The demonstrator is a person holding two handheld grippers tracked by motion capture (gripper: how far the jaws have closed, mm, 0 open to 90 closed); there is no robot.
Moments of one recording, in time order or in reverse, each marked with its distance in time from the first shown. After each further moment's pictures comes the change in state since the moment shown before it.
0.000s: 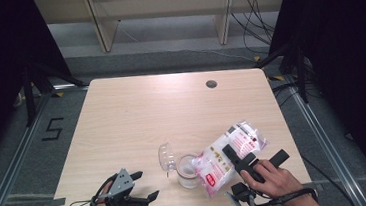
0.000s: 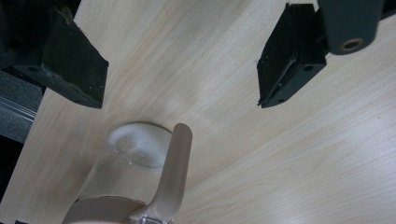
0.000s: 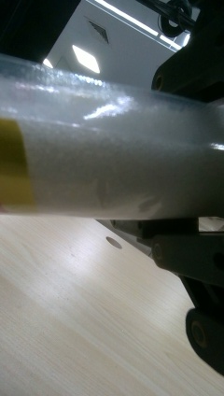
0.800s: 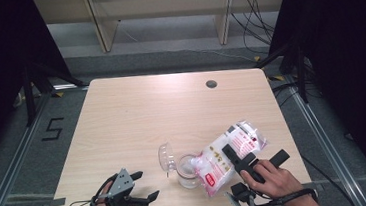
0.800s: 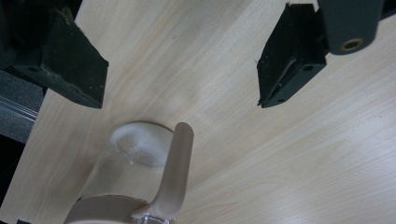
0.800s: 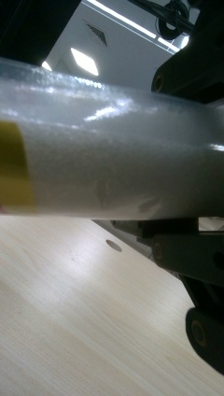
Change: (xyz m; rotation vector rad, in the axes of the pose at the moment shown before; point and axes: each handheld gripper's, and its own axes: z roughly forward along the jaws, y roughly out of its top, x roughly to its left) left arm 0.000 0.001 -0.001 -0.007 -0.004 -0.002; right arm -0.003 0.000 -0.002 -0.001 -0.008 0.008
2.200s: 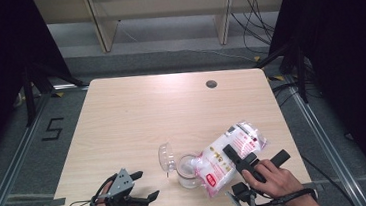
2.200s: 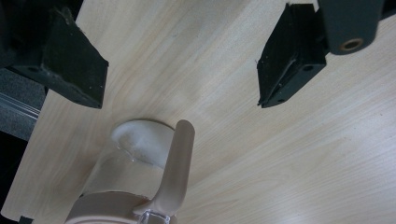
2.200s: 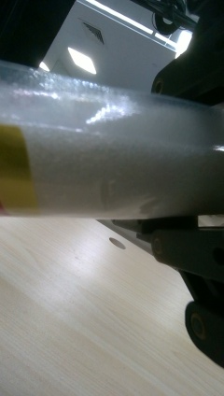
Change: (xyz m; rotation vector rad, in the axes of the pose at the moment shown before) left arm -0.001 0.000 0.001 -0.010 -0.005 -0.008; right arm 0.003 -0.002 0.001 -0.012 0.004 0.031
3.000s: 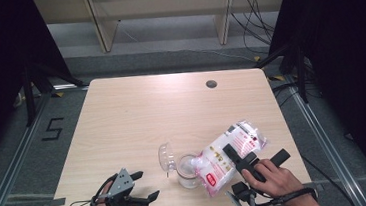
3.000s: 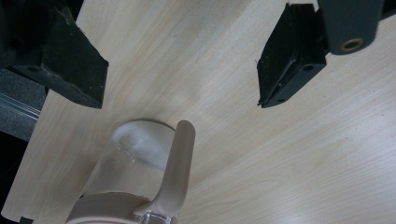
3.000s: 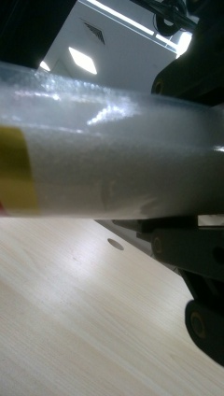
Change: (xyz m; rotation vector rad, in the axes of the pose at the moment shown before) left arm 0.000 0.000 0.000 0.000 -0.002 0.005; right arm -0.002 0.000 0.000 0.005 -0.003 -0.007
